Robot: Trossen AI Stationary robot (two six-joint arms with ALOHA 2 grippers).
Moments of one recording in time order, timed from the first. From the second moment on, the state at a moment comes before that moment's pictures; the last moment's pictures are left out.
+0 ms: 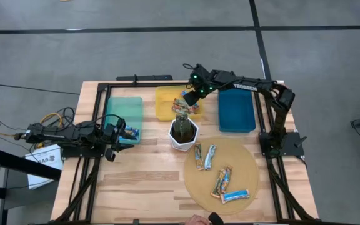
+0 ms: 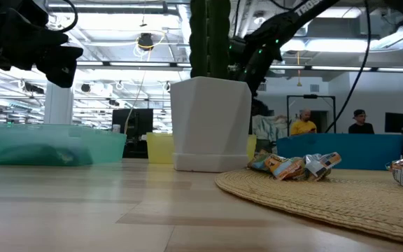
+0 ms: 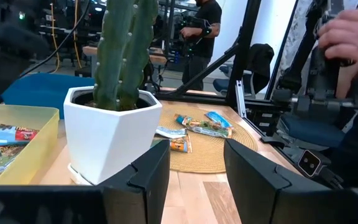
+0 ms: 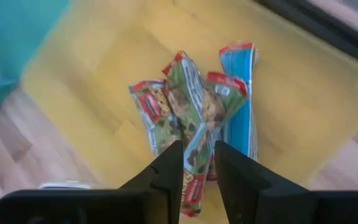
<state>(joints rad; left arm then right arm) -0.08 0.03 0.01 0.05 0.09 -0.15 -0.53 1.88 1.45 -0.61 -0.16 0.31</state>
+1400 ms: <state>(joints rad) -0.08 0.03 0.01 0.05 0.09 -0.15 -0.08 1.26 1.45 -1.39 -0.10 -0.72</state>
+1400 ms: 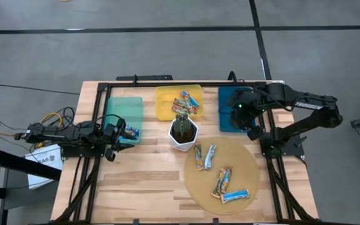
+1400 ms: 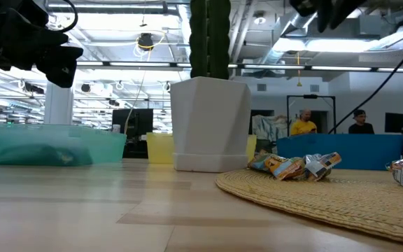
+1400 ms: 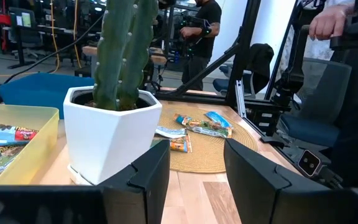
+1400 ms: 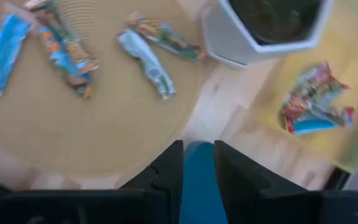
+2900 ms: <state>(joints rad) -0.08 0.03 0.01 0.05 0.09 -0.15 0.59 1.54 1.25 -1.26 -0.20 0.20</state>
